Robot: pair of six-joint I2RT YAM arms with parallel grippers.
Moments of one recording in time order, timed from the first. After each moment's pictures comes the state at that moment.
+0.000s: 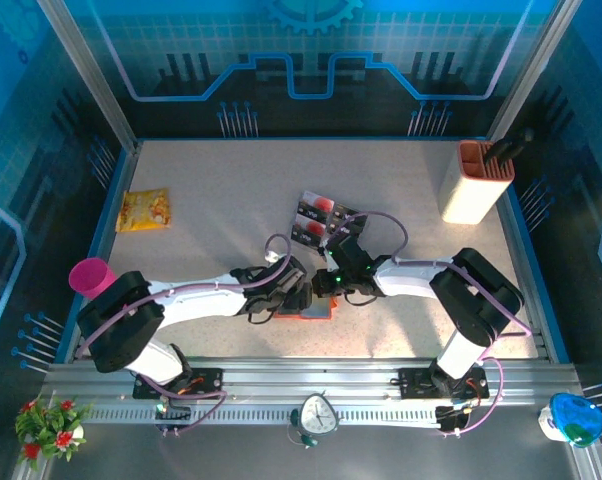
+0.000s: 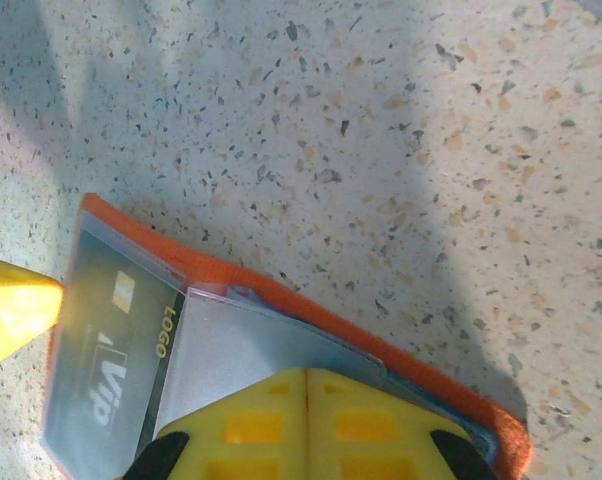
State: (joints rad) left arm -0.88 1.51 0.73 -0.31 -0.16 -0.85; right arm 0.73 1.67 0.75 -0.04 -0.27 0.60
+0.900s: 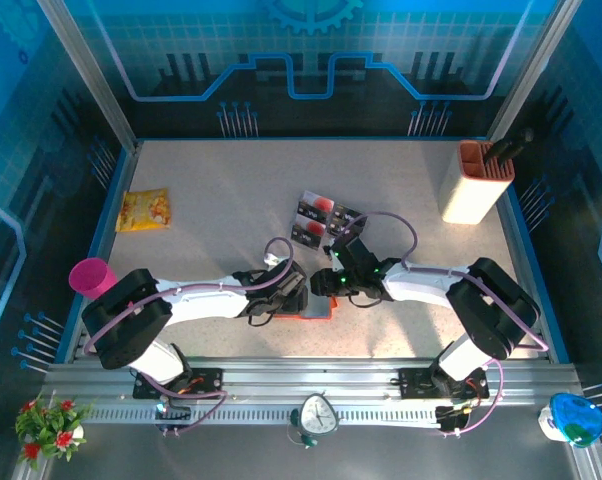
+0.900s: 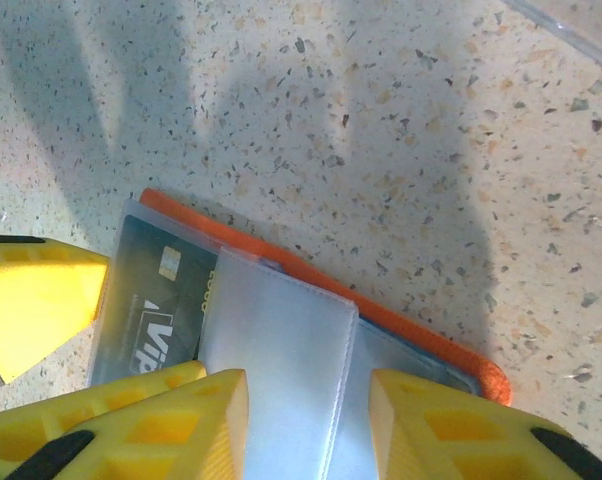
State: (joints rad) left arm -0.89 1.54 0.70 -0.27 -0.18 -0.85; right arm 0.73 1.57 0.71 -0.06 -0.26 0.65
